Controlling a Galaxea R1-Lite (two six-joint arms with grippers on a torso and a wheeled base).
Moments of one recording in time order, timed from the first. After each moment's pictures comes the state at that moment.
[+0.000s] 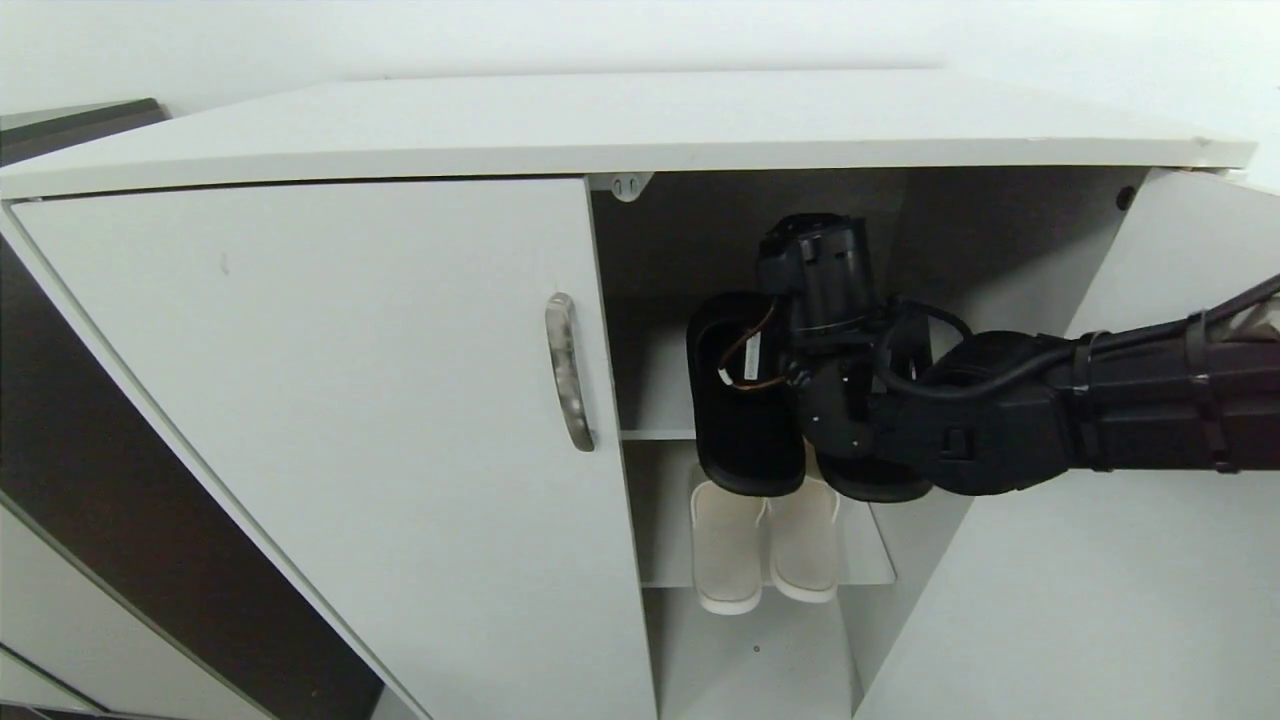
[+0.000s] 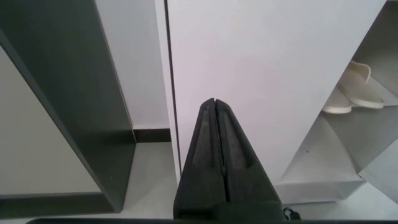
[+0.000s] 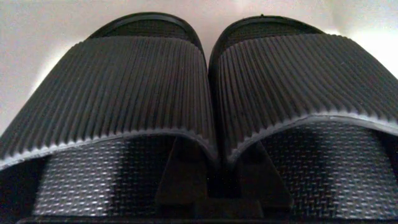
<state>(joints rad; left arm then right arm) 0.00 0.00 0.00 0.00 -0.01 -0.01 0.78 2.01 -1.55 -0.20 -0.81 0.25</state>
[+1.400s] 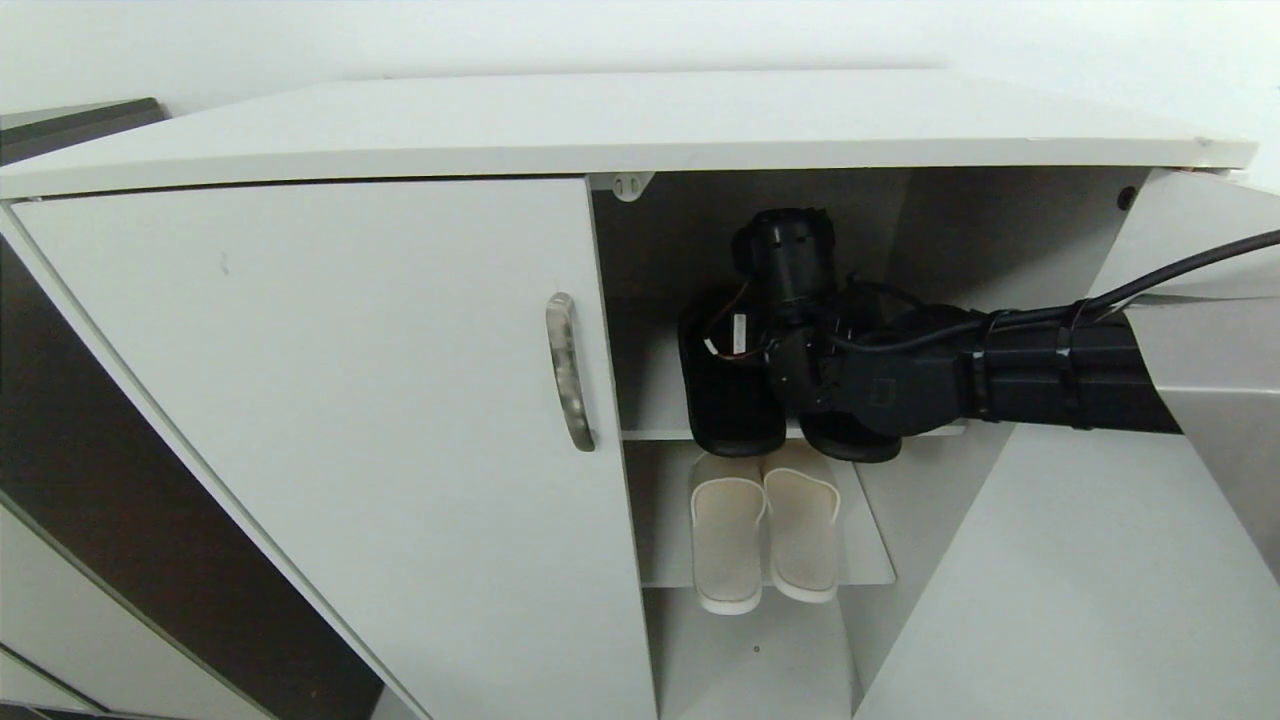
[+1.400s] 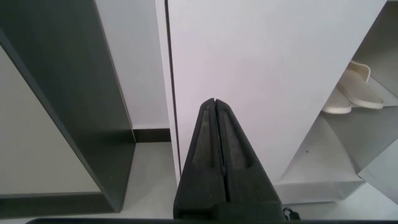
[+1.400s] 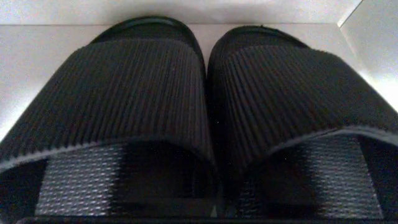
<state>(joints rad) 0.00 0.00 0.00 0.00 -0.01 -0.02 0.72 2.17 -1.82 -0.07 -0.77 0.20</state>
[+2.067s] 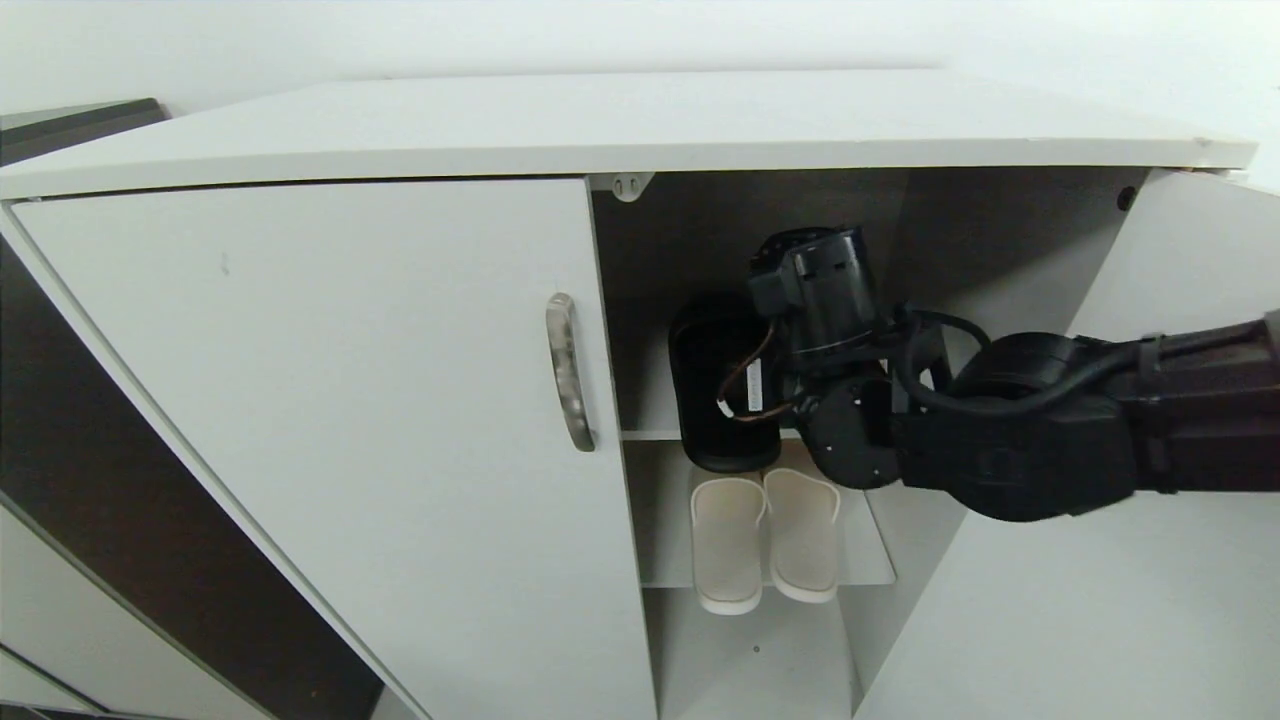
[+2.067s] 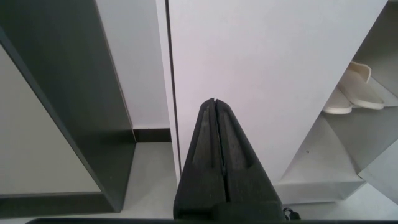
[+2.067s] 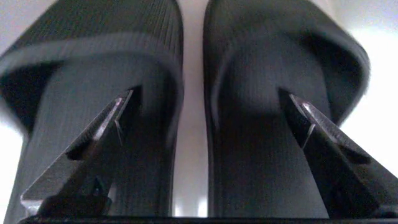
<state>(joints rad) 0.00 0.00 0.00 0.00 -0.01 -0.01 0.85 1.94 -1.47 -0.09 -0.85 0.23</state>
